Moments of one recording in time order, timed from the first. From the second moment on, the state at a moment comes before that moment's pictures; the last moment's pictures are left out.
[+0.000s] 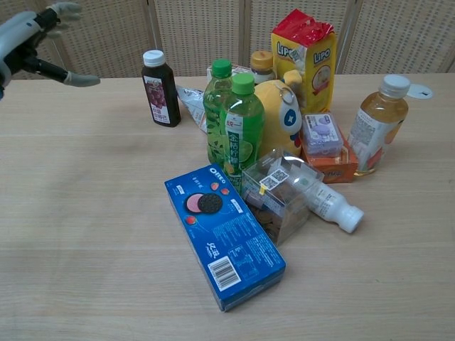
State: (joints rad) left arm -0.64 -1.72 -0.34 -0.93 1.34 1.10 -0.48; right arm 0.08 -1.12 0.09 -1.76 -1.49 1.50 -0.09
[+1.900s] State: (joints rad) left arm -1.08 -2.16 -0.49 -0.18 1.07 0.96 -0.23; right arm 0.10 -1.14 0.10 -1.71 -1.42 1.44 -0.07
